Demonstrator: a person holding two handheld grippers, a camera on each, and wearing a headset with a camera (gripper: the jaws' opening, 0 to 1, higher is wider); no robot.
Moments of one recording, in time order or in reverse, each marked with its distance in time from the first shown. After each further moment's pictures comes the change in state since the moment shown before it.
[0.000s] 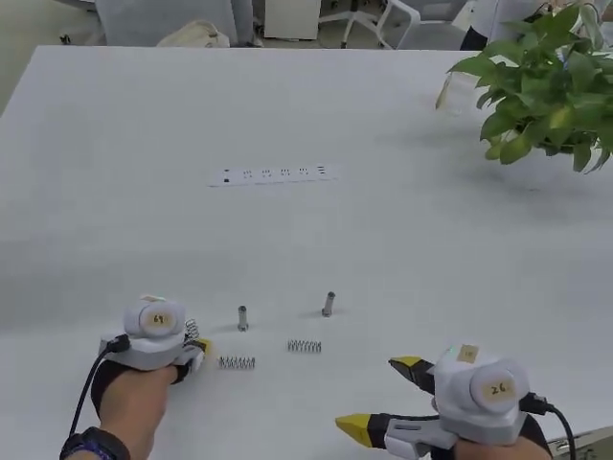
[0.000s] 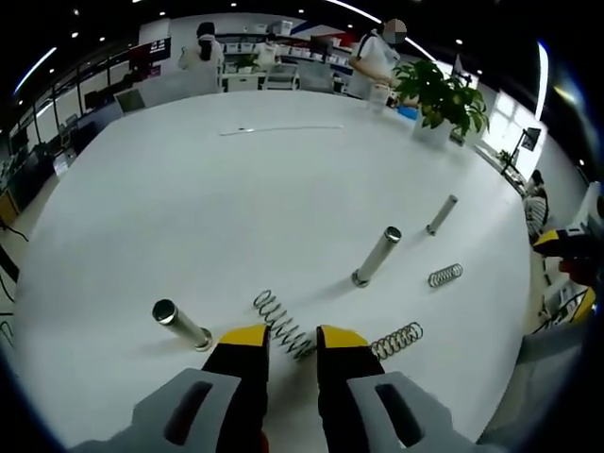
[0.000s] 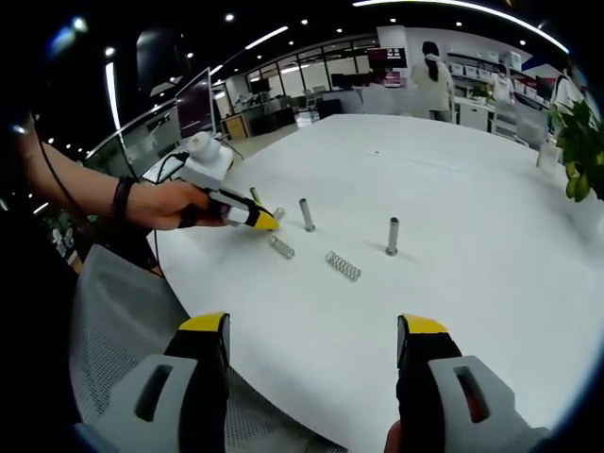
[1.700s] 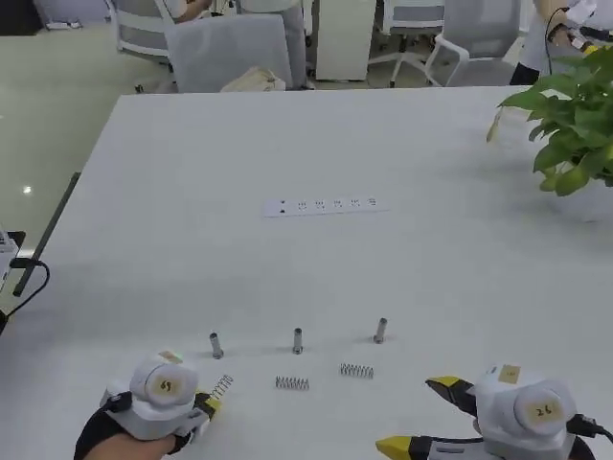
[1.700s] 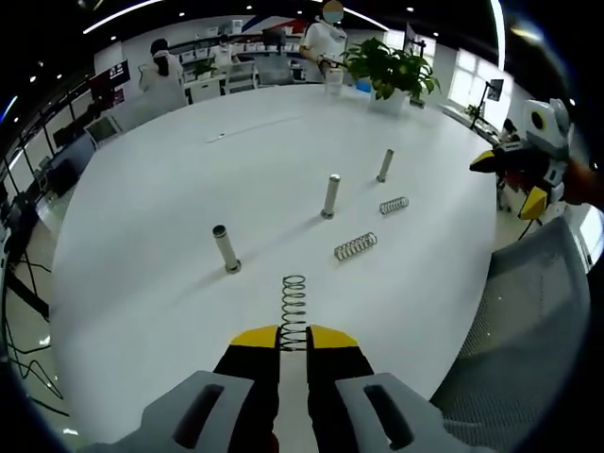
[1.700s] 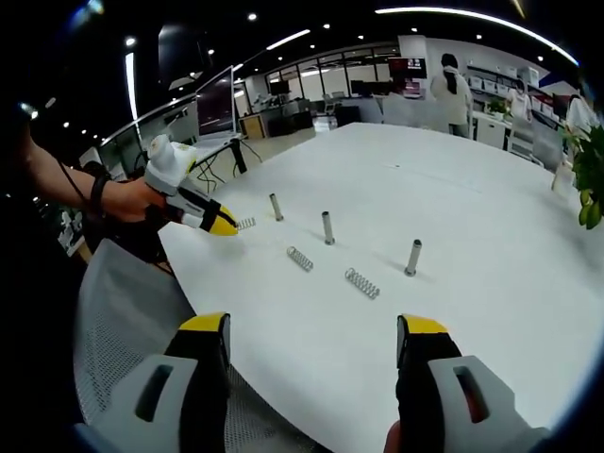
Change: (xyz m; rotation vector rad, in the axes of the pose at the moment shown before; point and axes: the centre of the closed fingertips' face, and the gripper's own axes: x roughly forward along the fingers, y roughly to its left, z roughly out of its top) left arm -0.099 0.011 -0.040 0.205 0.050 -0.072; right arm 0.006 0.022 0.016 -0.079 -0.021 0.056
